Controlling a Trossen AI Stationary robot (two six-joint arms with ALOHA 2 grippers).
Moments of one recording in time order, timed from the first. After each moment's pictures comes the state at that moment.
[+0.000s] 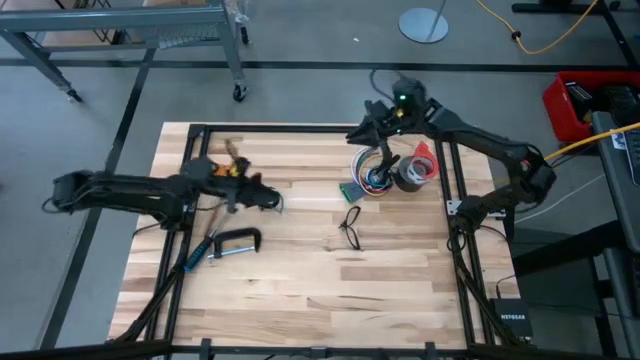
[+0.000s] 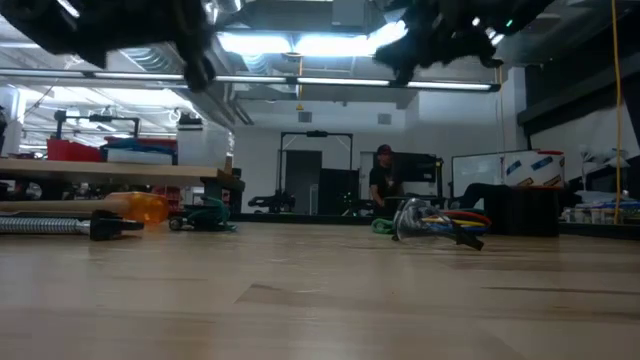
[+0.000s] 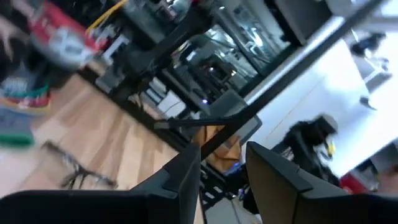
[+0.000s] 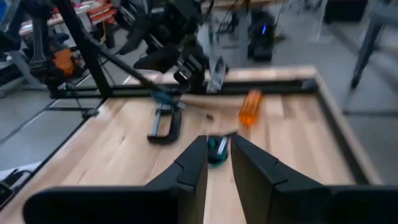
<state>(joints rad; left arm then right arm) 0.19 0.93 0.36 0.67 0.38 -0.85 -0.72 1.41 1.13 -0.12 -0.93 -0.21</state>
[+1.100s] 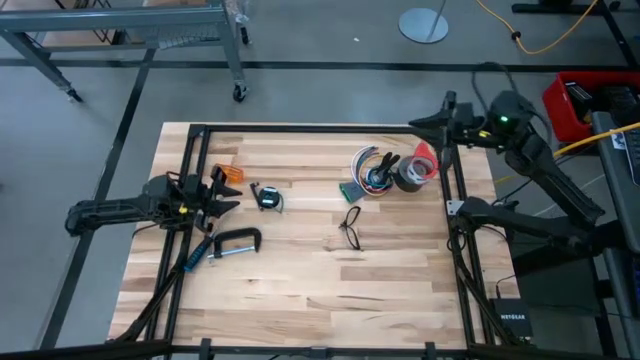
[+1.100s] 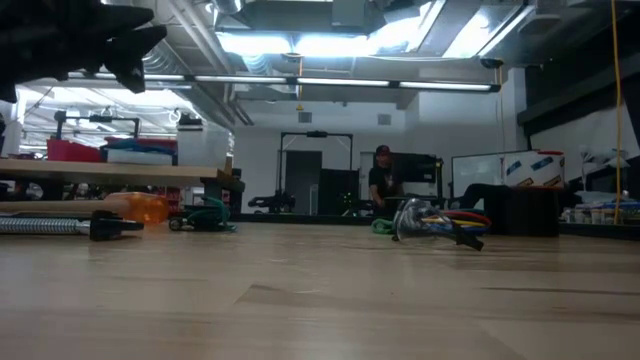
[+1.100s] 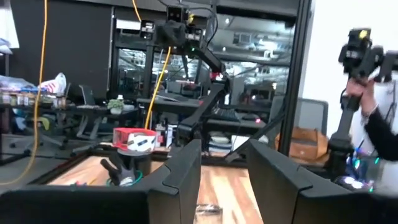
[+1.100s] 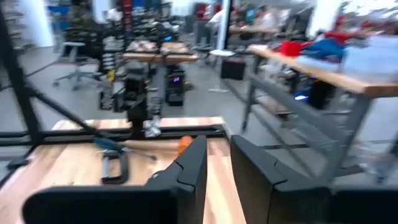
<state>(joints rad) 0.14 0.05 0.01 0.32 0.15 -0.14 -0.72 0.78 1.12 -0.41 -0.56 -0.13</state>
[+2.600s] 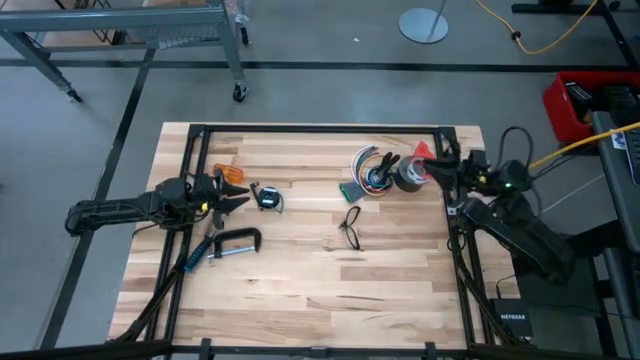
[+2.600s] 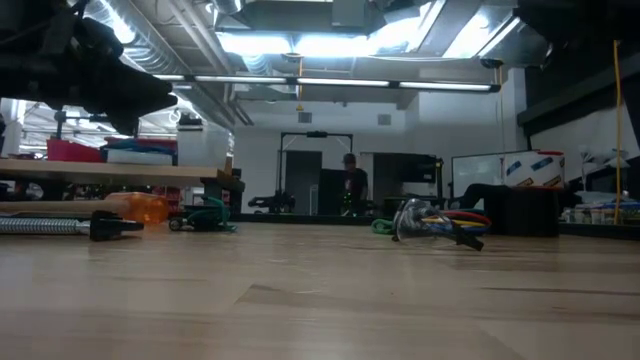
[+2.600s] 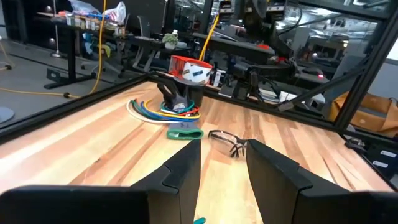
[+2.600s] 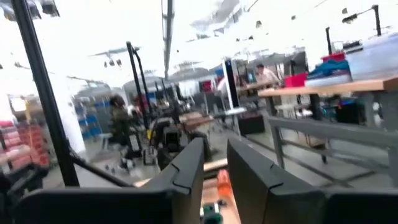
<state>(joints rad) 0.14 0.05 0.01 0.02 -0.06 -0.21 -0.72 0.08 0.34 0.04 -0.52 0.36</state>
